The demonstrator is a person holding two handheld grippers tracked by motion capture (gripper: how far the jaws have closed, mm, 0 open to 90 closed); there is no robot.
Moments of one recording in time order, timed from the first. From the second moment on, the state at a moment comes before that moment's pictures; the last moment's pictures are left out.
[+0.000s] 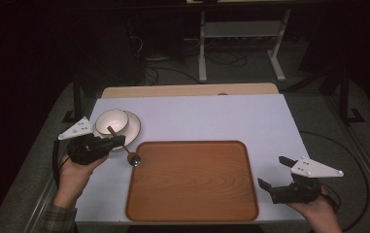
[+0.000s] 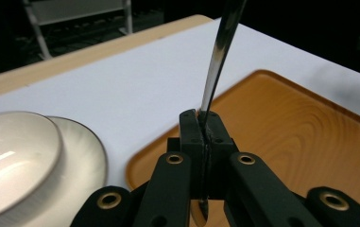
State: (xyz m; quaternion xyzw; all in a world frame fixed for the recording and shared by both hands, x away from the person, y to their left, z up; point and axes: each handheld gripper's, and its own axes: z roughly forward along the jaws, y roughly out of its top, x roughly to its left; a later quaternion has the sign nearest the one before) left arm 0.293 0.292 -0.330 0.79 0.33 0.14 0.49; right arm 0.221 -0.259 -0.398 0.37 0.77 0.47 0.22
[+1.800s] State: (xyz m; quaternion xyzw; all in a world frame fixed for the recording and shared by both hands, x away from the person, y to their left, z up) left arm 0.309 0.212 -0.406 0.85 0.28 0.05 0.44; right arm 0.222 -0.259 -0.400 0.37 0.78 0.47 0.22
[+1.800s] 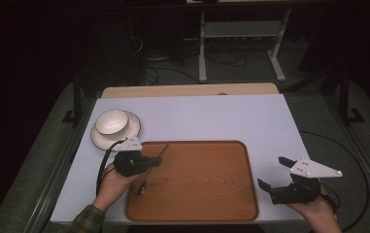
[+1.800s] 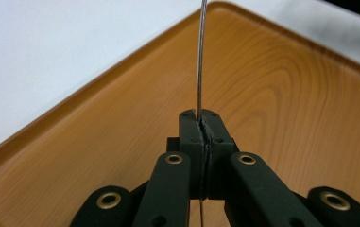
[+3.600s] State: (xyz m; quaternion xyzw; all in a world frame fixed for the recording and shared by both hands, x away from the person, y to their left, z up) left arm 0.335 0.155 -0.436 0.90 0.24 0.04 0.37; right arm 0.221 -0.260 -0.401 0.37 0.78 0.46 0.21
